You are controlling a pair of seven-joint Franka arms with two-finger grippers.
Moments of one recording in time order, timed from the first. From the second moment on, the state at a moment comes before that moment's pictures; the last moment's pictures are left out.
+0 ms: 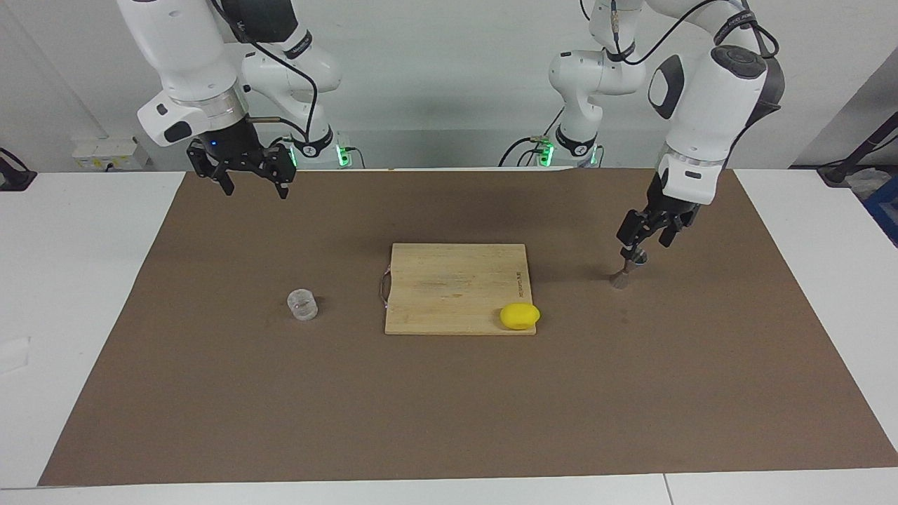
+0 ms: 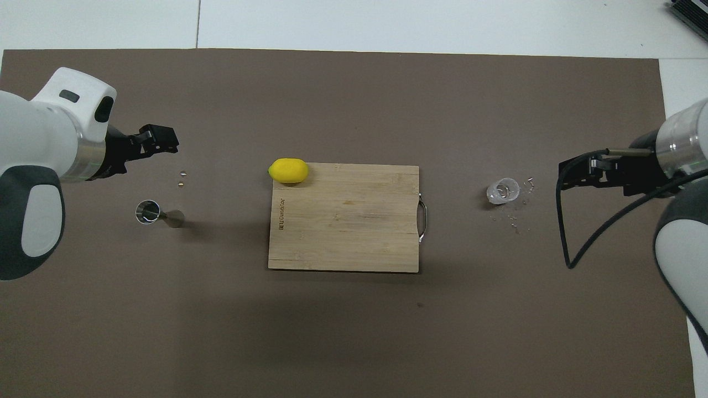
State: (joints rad) left arm -0.18 -0.01 -0.01 -1.88 -0.03 2.06 -0.48; right arm 0.00 -0.02 0.12 -1.61 -0.01 1.58 0.23
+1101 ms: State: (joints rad) left arm 0.07 -0.04 0.02 -1.99 -0.63 2.03 0.34; right arm 0.00 -0.02 0.12 -1.61 -0.01 1.58 0.23
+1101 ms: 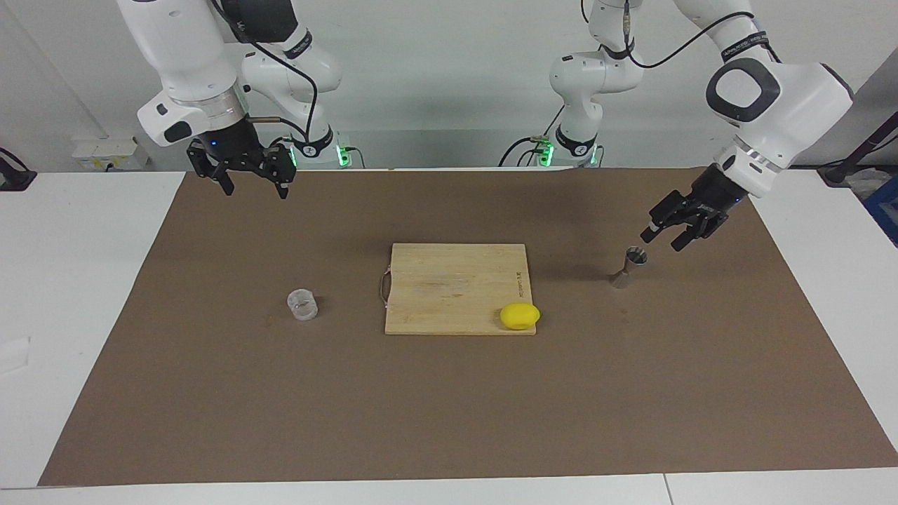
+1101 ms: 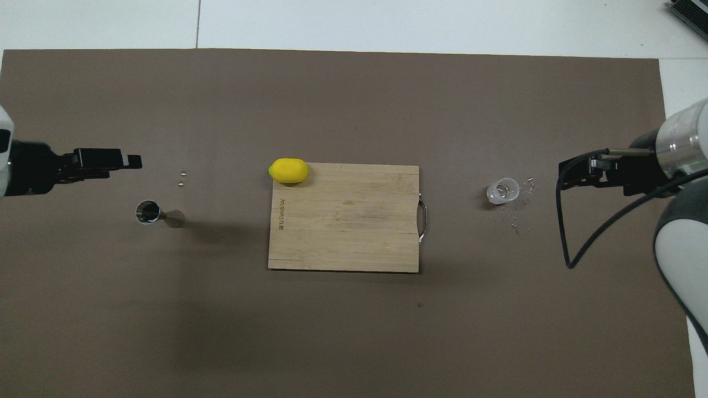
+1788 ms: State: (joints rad) left arm 0.30 0.05 0.03 -2.05 -1.00 1.79 1.36; right arm 0.00 -0.02 0.12 -1.61 -0.01 1.58 0.23
